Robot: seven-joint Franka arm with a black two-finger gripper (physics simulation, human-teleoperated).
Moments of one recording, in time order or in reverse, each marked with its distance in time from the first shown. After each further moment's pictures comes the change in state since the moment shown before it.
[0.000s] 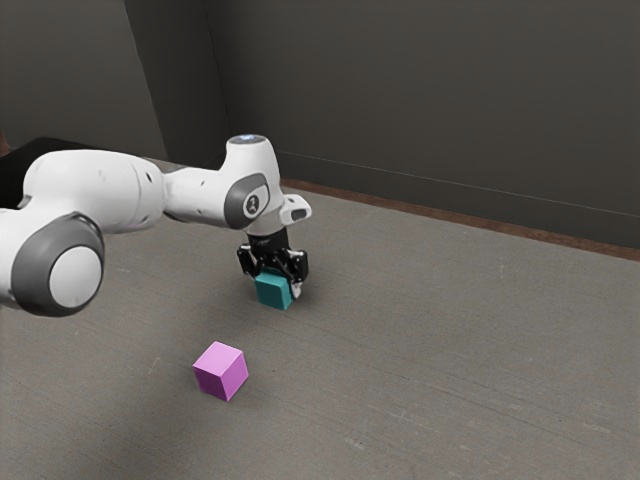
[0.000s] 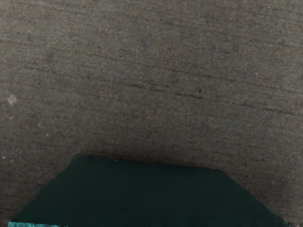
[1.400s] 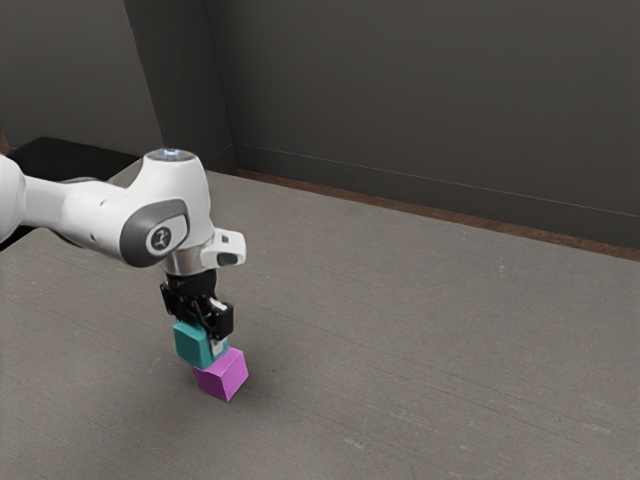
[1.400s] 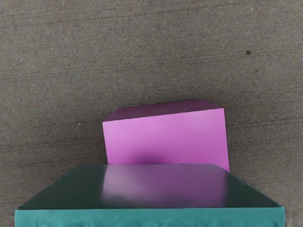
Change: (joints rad) arm -0.013 -0.772 -0.035 -0.914 0.041 0.063 0.181
